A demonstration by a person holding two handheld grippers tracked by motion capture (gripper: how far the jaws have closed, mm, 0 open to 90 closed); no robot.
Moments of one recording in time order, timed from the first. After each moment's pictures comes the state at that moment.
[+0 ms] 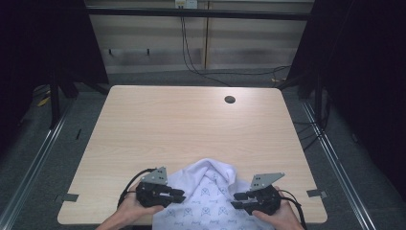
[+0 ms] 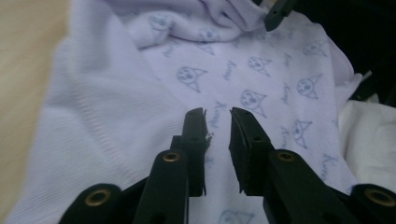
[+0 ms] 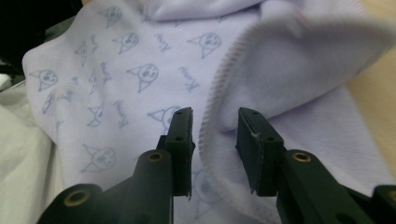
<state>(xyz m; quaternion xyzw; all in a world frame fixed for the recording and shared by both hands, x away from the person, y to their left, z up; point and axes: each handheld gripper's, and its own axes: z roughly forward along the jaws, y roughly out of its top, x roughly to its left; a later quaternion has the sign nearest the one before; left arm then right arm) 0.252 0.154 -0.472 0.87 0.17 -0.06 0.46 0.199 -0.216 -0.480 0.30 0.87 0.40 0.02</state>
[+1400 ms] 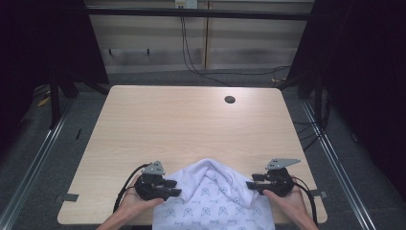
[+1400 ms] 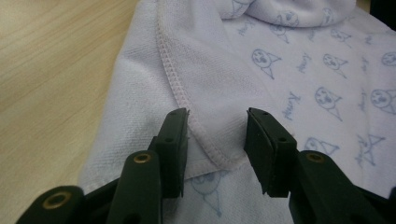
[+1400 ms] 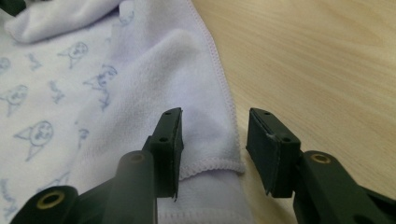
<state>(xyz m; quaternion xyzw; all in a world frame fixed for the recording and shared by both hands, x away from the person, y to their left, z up) 0.270 0.149 -0.499 0.87 0.25 -0.04 0.42 0.236 -0.264 -0.493 0.42 0.83 0.37 0.07</state>
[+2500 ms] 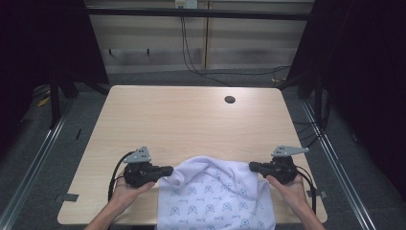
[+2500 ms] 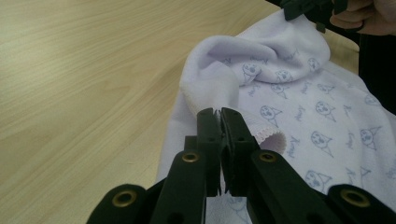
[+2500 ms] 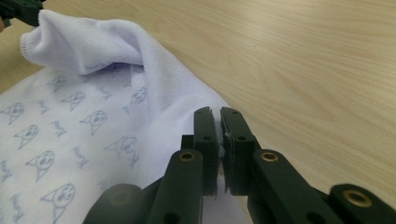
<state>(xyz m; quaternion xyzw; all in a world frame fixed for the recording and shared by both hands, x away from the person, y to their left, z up) 0.287 0.176 -0.461 0.83 0.26 0.01 0.49 0.258 -0.270 -0.464 0.42 0.79 0.44 0.09</state>
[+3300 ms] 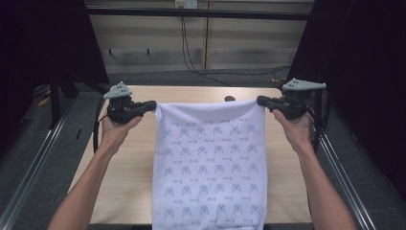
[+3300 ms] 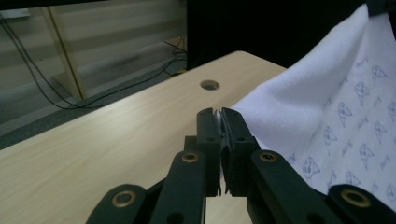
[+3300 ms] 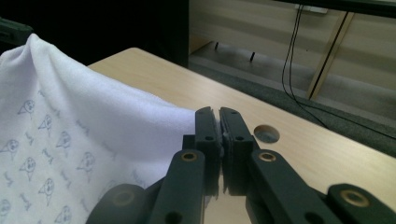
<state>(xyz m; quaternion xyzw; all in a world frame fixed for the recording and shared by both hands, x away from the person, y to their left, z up) 0.417 0.203 -0.355 0.77 0.32 0.16 0.53 0.371 -0.282 -0.331 0.40 0.74 0.49 0.23</state>
